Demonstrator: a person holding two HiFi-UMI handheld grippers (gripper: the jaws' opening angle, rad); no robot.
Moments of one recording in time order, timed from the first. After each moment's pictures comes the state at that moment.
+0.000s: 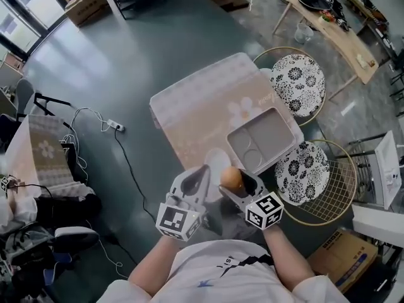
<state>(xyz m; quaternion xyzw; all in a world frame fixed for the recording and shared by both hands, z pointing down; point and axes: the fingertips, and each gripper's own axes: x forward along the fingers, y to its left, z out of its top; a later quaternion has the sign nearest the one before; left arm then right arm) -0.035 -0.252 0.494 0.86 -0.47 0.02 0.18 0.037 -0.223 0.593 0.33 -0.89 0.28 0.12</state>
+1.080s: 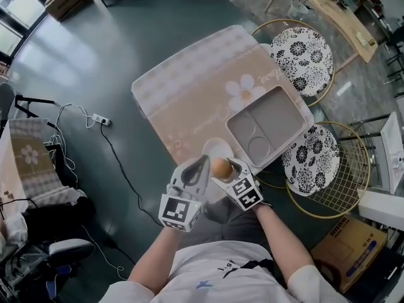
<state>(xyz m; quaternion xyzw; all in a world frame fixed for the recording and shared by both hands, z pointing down) -0.032 -0.273 0.641 0.87 -0.46 0.05 0.20 0.014 -0.227 0.810 0.29 -0.87 0.22 0.34</state>
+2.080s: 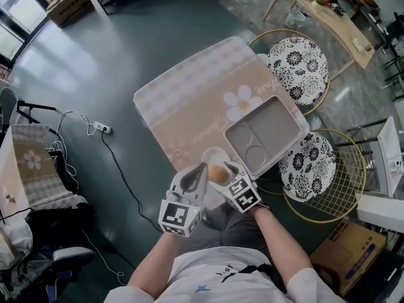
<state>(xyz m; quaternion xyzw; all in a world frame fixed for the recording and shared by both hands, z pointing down) -0.032 -0.279 0.622 0.86 -0.46 0.06 0.20 0.005 -0.247 0.772 0.28 -0.86 0.24 0.36</state>
